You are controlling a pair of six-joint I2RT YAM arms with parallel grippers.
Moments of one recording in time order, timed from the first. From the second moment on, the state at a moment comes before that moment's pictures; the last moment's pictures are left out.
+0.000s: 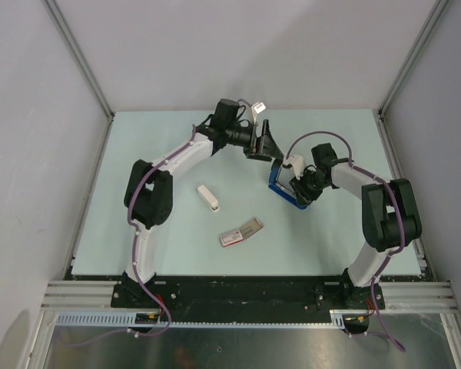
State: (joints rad) left arm -0.53 2.13 1.81 -0.25 0.96 -0.57; right arm 0.20 1.74 1.06 -0.53 -0.39 -0.60
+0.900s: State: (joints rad) left arm -0.11 1.88 1.42 -0.24 1.02 -0.44; right arm 0.19 1.59 0.84 -0.27 -0.41 -0.56
